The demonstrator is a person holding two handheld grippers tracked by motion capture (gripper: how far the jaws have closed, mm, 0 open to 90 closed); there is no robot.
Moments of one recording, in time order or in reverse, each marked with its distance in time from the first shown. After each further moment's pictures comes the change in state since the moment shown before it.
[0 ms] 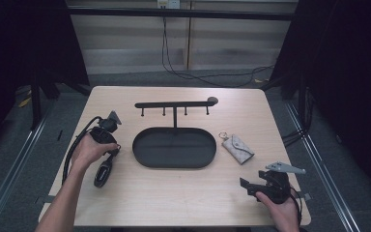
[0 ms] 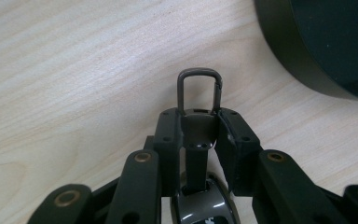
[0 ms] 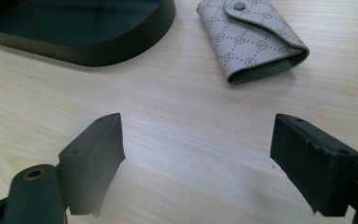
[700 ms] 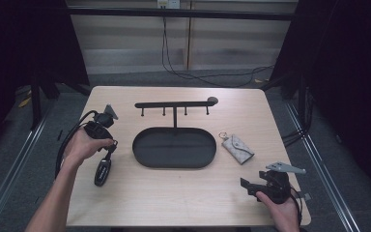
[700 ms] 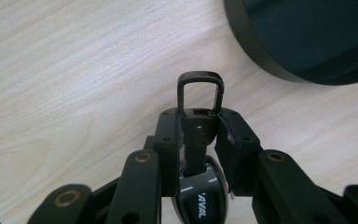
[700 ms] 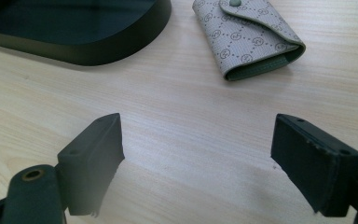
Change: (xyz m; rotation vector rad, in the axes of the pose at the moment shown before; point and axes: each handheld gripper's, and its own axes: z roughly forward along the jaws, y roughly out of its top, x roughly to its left) left arm -0.004 -0.006 -0.038 -0.026 -0.025 0.017; right arm -0.001 -0.001 0.000 0.008 -0.010 0.014
